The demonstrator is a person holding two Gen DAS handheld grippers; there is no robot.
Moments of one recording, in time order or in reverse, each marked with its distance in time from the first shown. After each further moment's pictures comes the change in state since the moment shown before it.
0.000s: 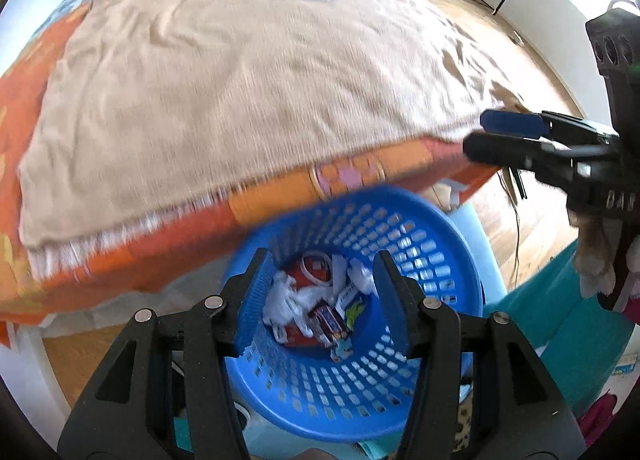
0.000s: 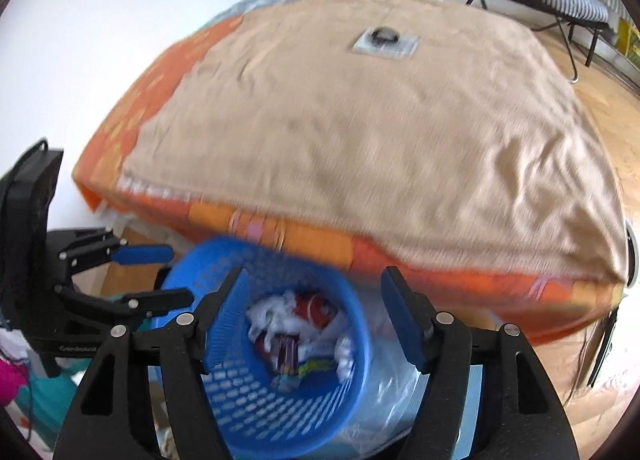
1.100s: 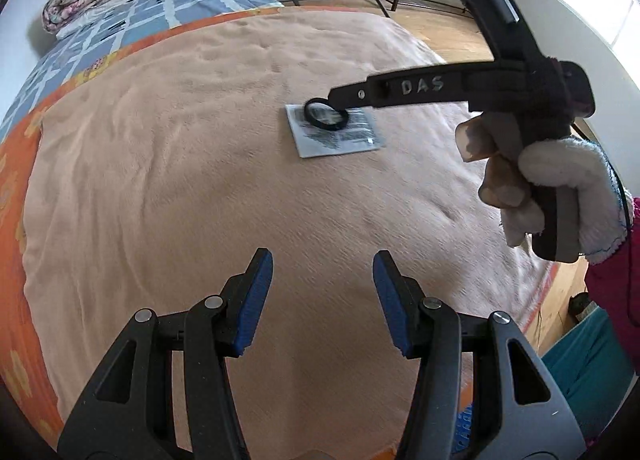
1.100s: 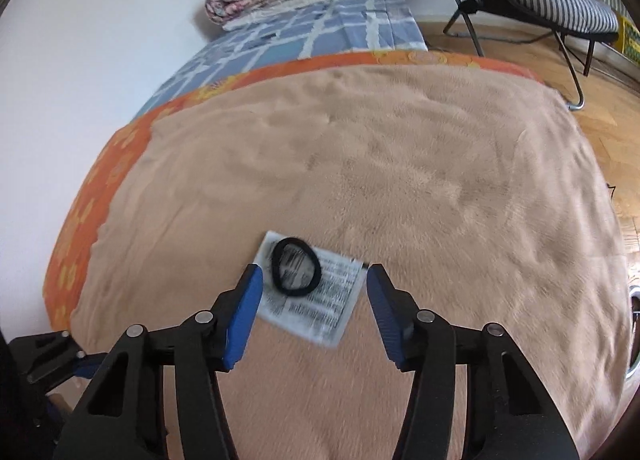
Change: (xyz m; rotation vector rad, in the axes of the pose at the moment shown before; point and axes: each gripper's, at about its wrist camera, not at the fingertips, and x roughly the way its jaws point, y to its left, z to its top) left arm 0.051 0.042 0.196 0.102 -0.090 0.008; right arm 0.124 -0.090 0.228 0.081 -0.057 -0.030
